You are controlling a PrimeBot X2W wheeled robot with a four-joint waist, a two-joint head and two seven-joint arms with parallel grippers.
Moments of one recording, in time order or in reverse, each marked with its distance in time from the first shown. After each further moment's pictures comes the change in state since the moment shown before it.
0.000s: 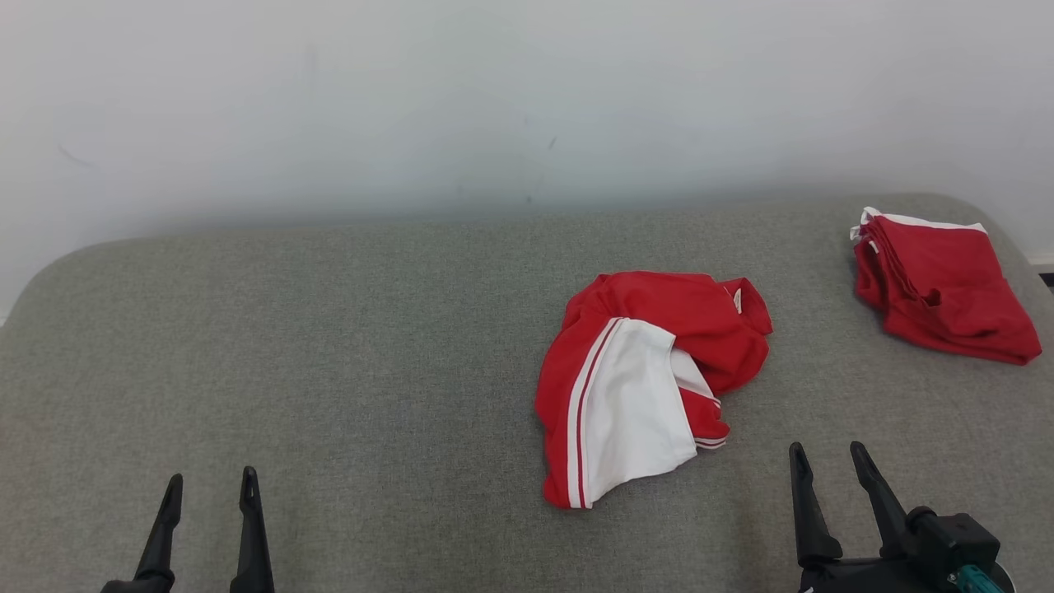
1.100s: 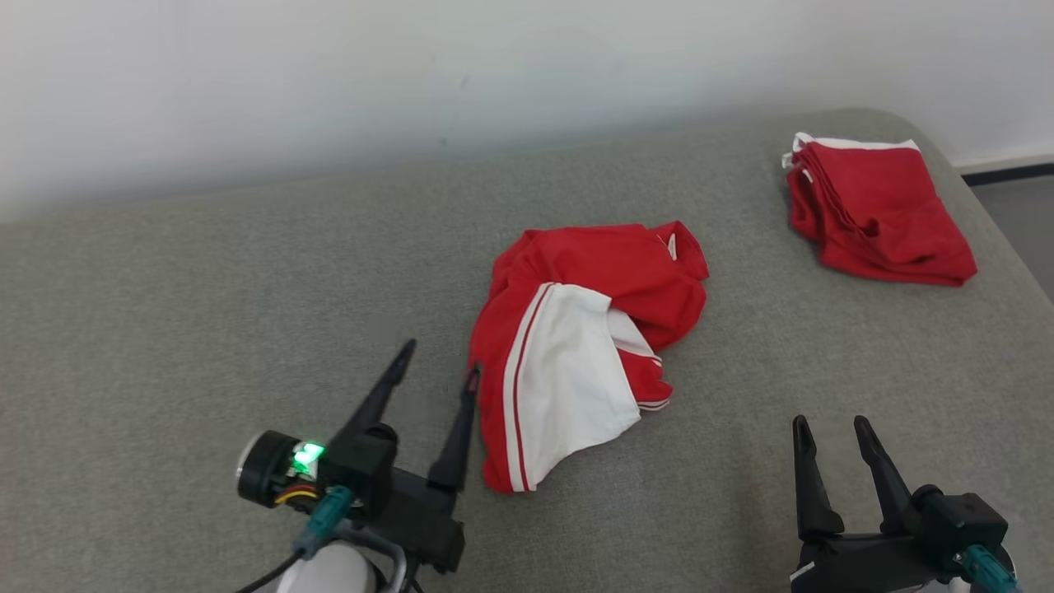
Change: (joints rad) left arm -0.354 -0.011 -0.385 0.204 0.027 -0.026 0.000; right arm -0.039 0.009 -0.011 -0.004 0.013 0.000 -0.010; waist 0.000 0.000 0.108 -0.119
